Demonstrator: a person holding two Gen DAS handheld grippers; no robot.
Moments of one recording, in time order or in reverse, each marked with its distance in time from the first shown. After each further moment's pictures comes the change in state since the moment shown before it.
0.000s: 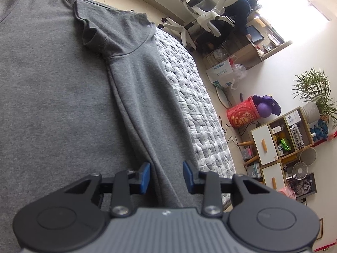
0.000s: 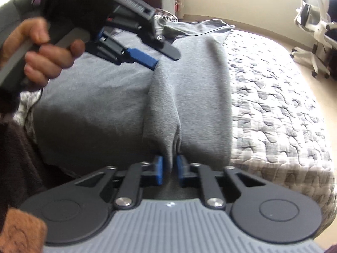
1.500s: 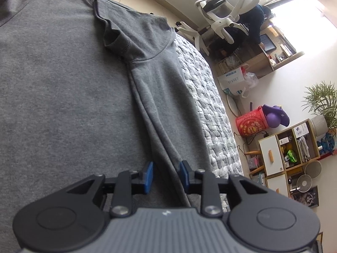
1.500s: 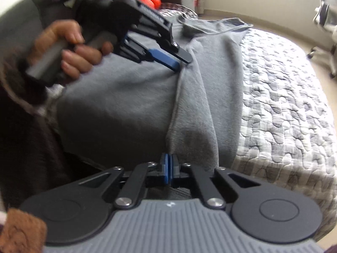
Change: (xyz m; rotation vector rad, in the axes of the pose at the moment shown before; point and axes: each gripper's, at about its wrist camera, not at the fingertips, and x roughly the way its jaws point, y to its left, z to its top) left arm 0.001 0.018 0.005 -0.071 -0.024 0.042; right arm -0.034 0.028 -0.014 -0.045 0.044 0.144
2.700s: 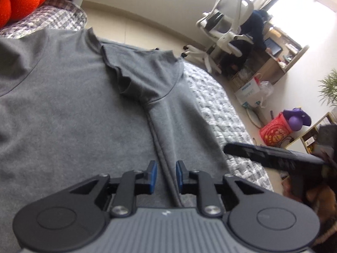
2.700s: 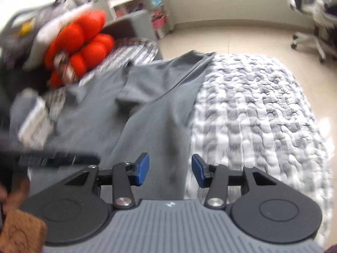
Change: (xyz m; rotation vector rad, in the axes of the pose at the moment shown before) left arm -0.012 -0.017 0.010 0.191 -0.152 0.140; right arm 0.063 -0.149 0.134 0.276 -0.125 -0.016
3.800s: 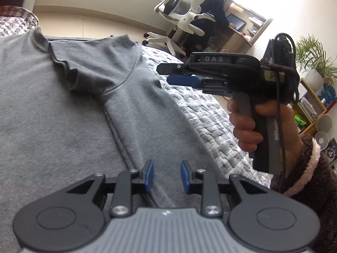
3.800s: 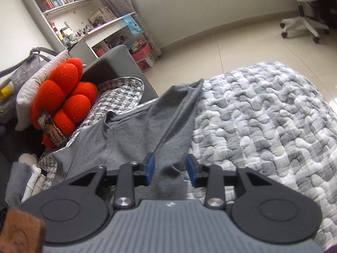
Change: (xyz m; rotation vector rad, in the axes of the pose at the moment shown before) left arm 0.027 -0.012 -0.001 0.155 0.060 -0.126; right arm 0.057 -0.030 0.053 0.147 -0.133 0.045
